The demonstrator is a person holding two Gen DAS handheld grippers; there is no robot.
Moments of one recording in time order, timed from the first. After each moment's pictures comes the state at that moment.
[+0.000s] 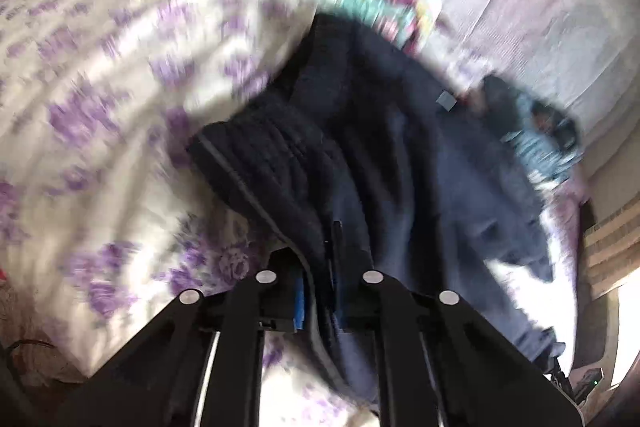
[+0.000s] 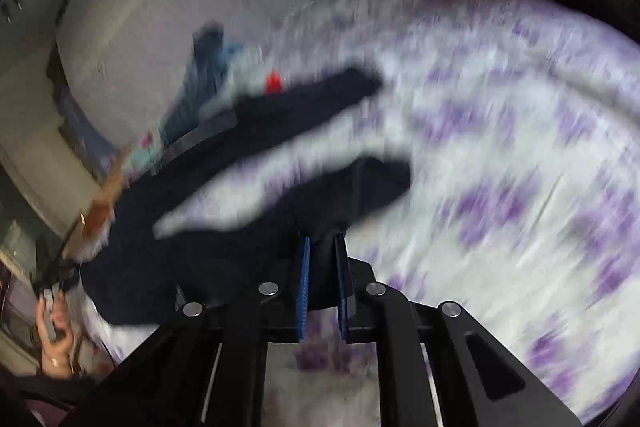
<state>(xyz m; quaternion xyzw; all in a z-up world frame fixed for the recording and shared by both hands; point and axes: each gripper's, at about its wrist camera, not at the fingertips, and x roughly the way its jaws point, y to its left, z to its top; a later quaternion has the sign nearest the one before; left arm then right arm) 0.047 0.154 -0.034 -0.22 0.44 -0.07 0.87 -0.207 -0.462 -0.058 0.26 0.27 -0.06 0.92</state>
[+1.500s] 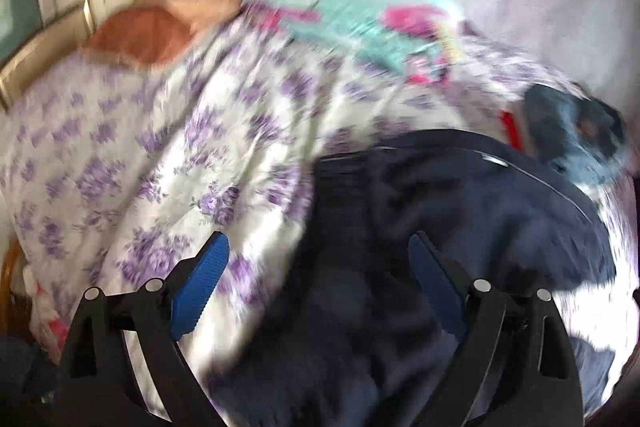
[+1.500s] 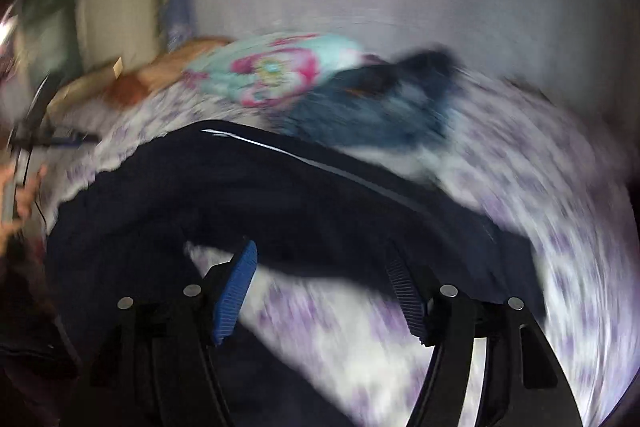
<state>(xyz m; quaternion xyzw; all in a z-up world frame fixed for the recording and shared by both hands) 0.142 0.181 0.003 -0.08 0.45 0.01 0.89 0.009 -0.275 0.036 -0.09 0.33 0.09 0.93</state>
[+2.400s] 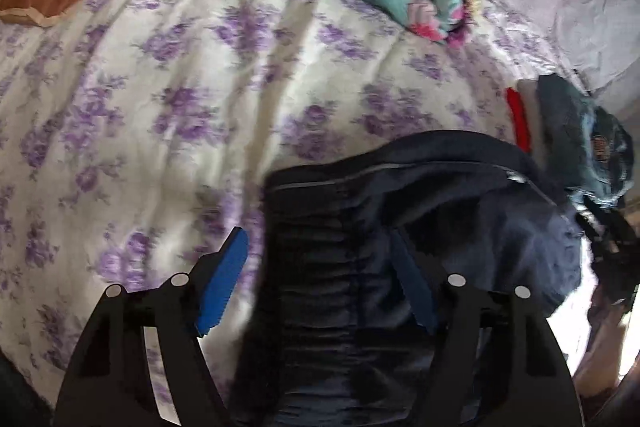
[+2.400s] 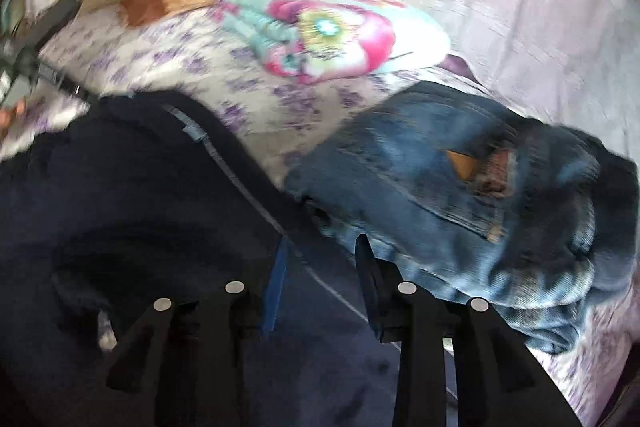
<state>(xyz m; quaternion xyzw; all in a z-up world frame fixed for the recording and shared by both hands) 0.238 0.164 -0.038 -0.13 0.56 -0.09 0.81 0.183 -0.220 0.003 -0.24 0.39 0.16 0.87</state>
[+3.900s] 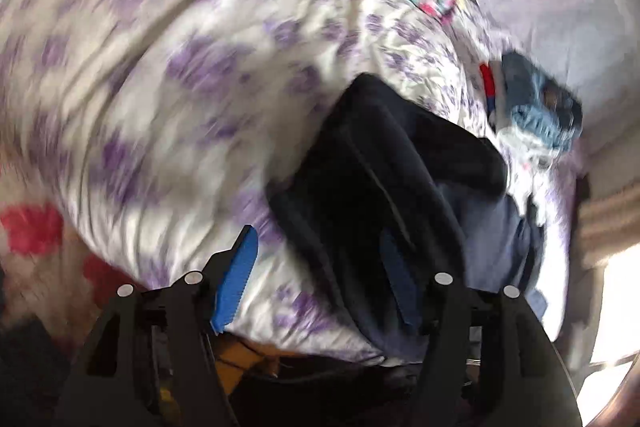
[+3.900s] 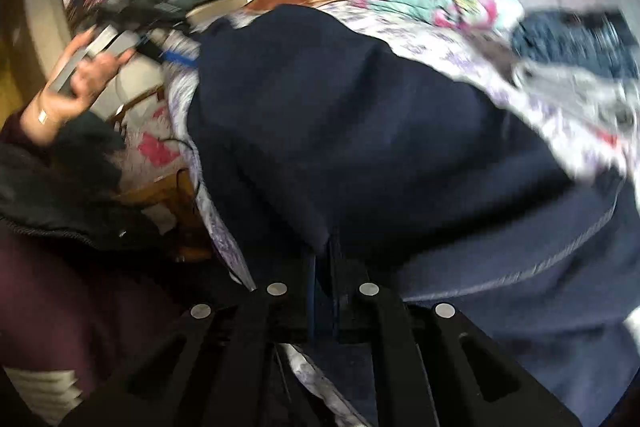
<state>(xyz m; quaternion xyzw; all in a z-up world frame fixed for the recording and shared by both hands) 0.019 0.259 -0.043 -0.24 0.54 -0.09 0.80 -0.123 -0.165 -0.072 -0.08 0.39 0.29 0.87</state>
